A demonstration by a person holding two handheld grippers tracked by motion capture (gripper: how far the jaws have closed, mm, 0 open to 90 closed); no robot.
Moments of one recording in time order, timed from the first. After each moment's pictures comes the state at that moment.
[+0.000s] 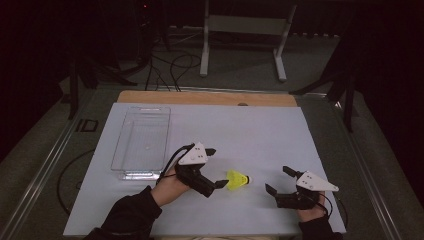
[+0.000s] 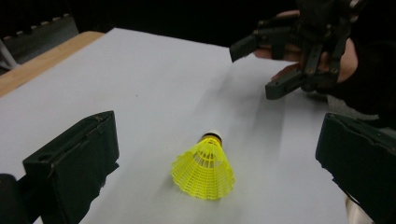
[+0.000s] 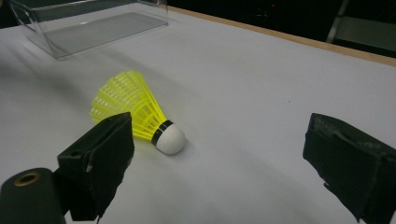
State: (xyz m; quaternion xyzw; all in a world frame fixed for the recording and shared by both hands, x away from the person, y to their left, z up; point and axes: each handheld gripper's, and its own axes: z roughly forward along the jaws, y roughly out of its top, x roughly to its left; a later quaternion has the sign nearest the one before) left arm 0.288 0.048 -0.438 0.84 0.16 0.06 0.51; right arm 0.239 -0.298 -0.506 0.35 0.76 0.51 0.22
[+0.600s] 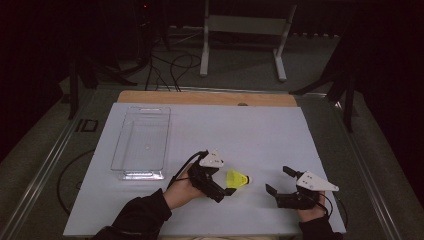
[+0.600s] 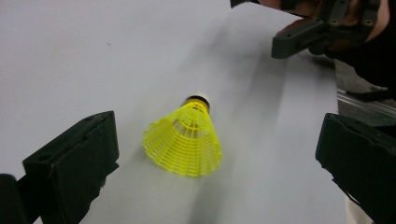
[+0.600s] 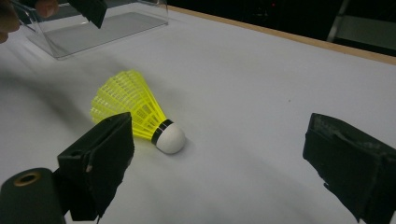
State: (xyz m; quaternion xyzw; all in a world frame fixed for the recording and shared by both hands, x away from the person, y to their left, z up) left arm 0.290 0.021 -0.461 0.88 0.18 0.02 0.44; right arm 0.239 -0.299 -0.507 0.35 0.76 0.51 0.22
